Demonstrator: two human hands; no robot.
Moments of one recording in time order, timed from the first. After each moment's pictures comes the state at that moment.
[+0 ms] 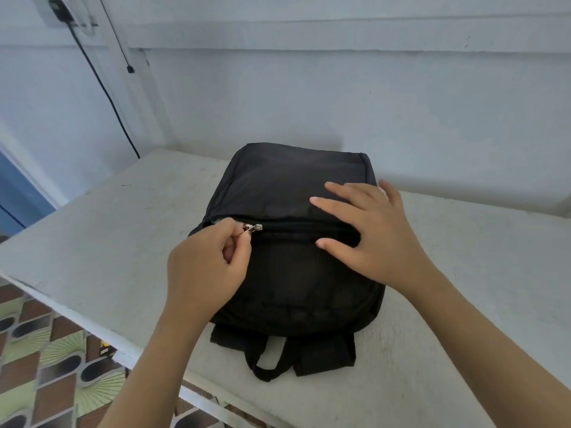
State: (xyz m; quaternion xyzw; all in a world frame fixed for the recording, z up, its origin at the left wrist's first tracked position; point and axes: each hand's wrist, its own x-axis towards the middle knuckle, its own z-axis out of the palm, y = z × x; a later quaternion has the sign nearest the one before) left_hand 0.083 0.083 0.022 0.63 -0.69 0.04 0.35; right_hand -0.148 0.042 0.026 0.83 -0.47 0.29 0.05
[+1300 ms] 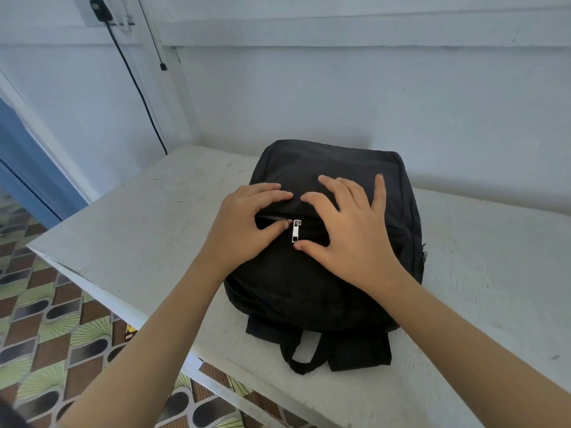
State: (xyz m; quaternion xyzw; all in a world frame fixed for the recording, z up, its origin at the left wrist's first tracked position) left_hand 0.116 0.027 0.022 0.52 -0.78 -0.03 0.36; right_hand -0.072 0.039 0.020 0.82 -0.50 0.26 0.13
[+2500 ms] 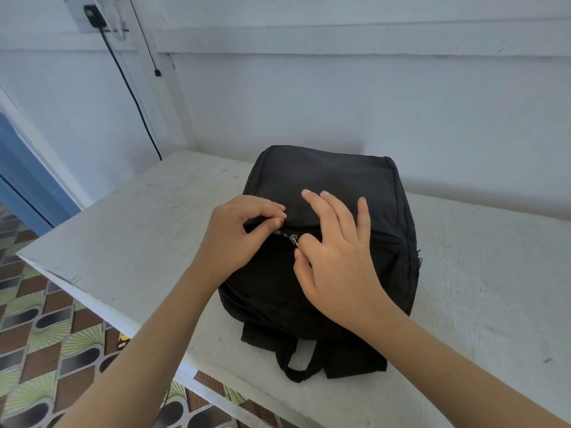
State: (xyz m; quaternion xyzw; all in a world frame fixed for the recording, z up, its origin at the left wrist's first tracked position) left_hand 0.111 0.037 0.031 0.48 -0.76 -0.07 0.42; right_hand -0.059 0.073 0.013 0.81 -0.47 0.33 0.12
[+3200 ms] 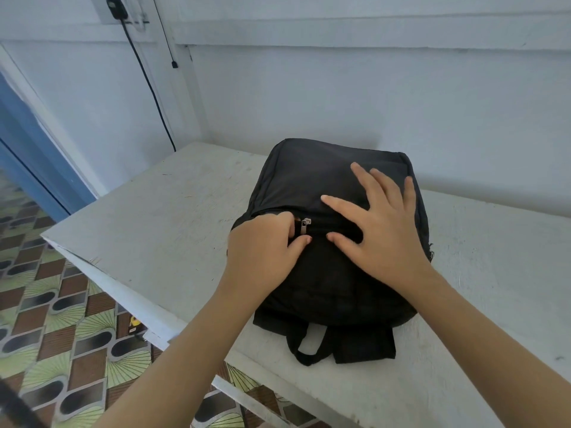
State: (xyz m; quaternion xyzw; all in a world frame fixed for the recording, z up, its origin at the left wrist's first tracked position) left_hand 0.080 0.074 0.029 0.65 -0.72 0.05 0.24; right_hand -0.097 0.042 0.017 0.81 -0.50 0.27 0.11
